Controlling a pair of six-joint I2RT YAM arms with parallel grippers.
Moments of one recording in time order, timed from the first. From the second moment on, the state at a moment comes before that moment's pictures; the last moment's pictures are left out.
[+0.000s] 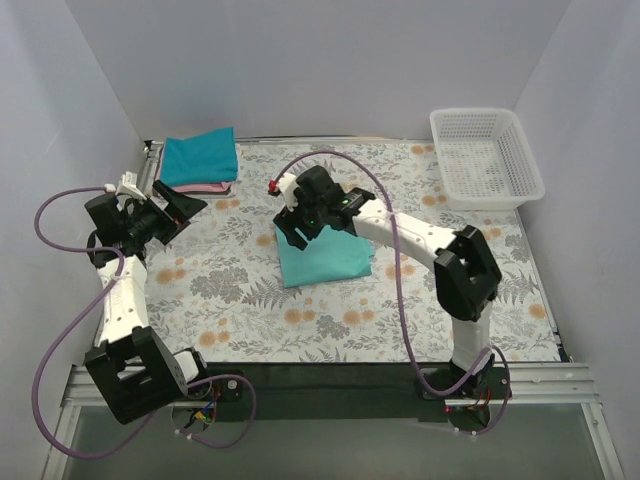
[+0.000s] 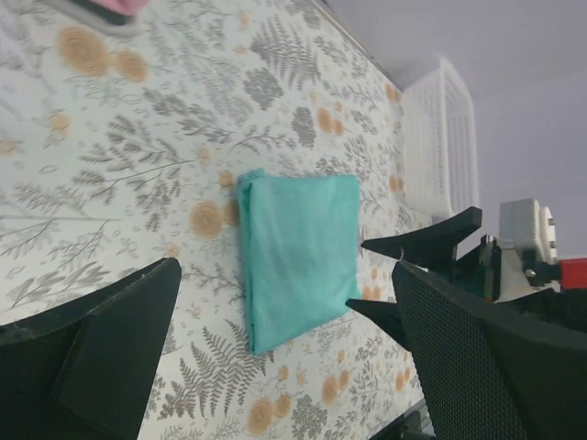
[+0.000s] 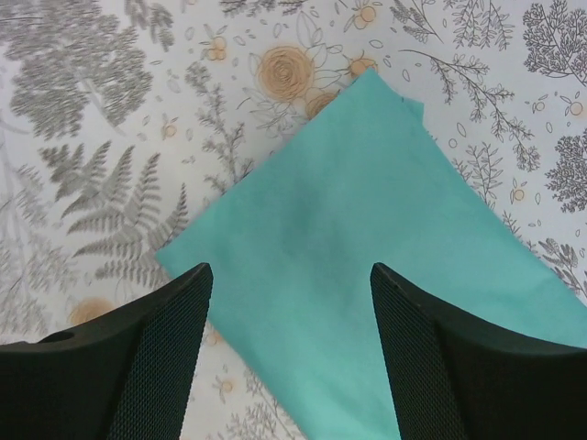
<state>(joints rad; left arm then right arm) 0.40 1.18 0.87 -0.18 0.84 -0.57 0.82 1.86 1.57 -0.47 -0.22 -0.17</state>
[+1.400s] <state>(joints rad) 0.20 1.13 0.63 -0.28 0.60 -0.62 0.79 2.37 1.91 -0.35 -0.18 0.07</state>
